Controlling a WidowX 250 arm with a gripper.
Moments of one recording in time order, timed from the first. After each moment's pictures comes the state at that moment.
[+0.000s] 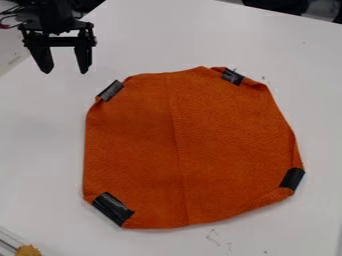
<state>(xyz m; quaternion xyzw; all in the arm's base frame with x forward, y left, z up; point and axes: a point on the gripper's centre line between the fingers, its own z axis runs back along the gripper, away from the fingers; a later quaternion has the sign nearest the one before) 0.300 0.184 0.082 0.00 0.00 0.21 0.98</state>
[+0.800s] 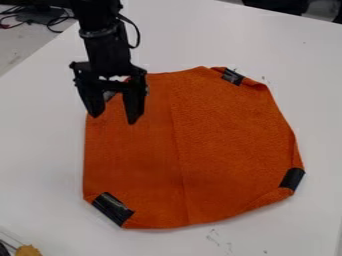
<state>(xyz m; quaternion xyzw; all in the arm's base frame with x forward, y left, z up) 0.254 0.052 0.074 -0.06 0.01 0.03 1.00</state>
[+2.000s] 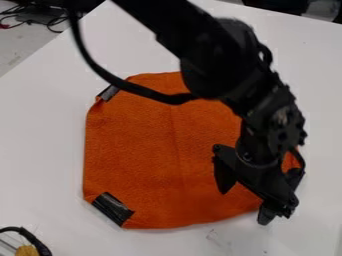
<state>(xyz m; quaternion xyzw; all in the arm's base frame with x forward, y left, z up) 0.255 -0.132 0.011 0.00 -0.12 -0.16 0.98</state>
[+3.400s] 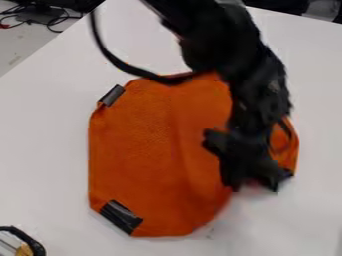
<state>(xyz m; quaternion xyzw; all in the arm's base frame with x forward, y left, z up) 0.275 -0.098 0.035 0.00 -0.09 -0.12 0.99</state>
